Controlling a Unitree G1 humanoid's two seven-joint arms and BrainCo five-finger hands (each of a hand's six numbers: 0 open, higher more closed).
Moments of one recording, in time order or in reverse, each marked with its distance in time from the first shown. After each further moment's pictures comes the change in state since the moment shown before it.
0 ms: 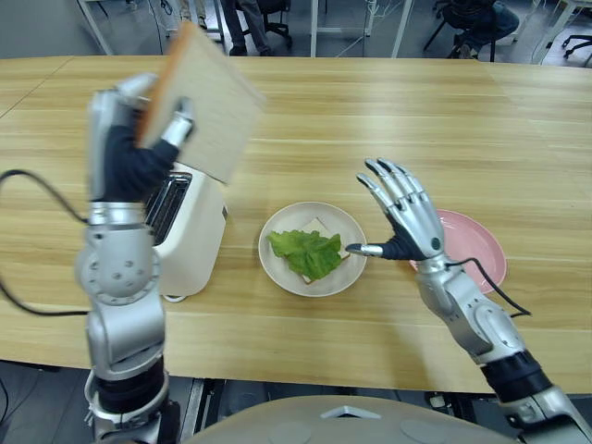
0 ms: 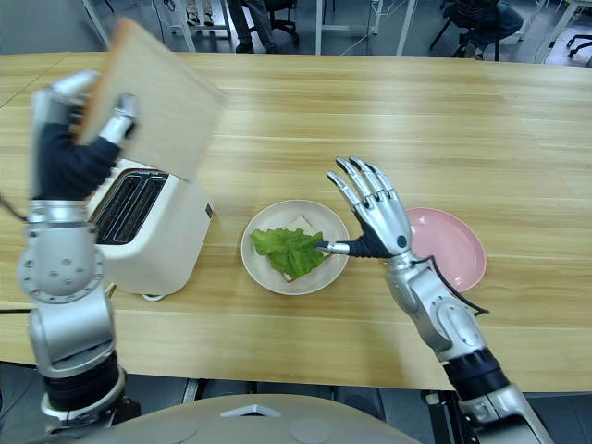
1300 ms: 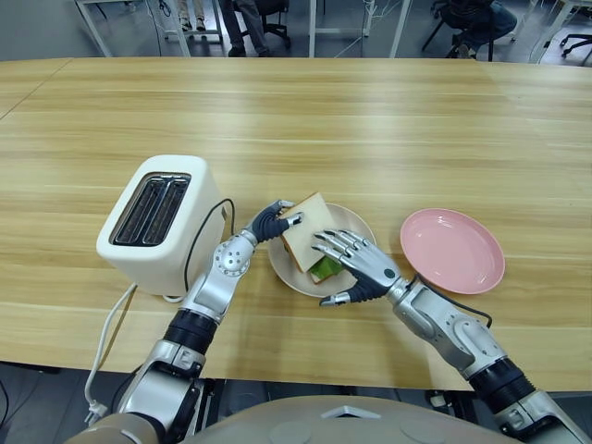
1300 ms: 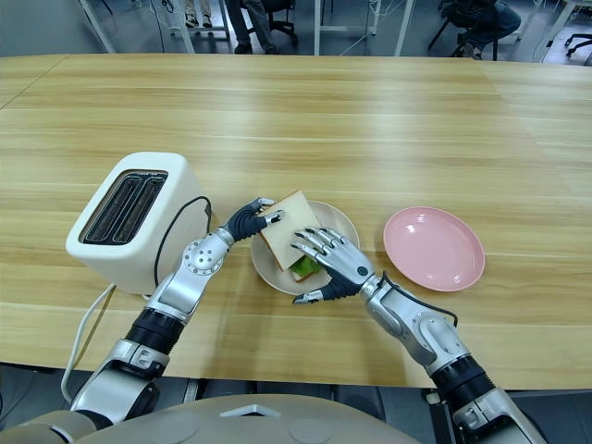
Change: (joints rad) left arm -0.137 0.004 -0.274 0.963 -0.188 -0.281 -0.036; right arm -0.043 0.047 0.180 0.150 -0.033 -0.043 0.412
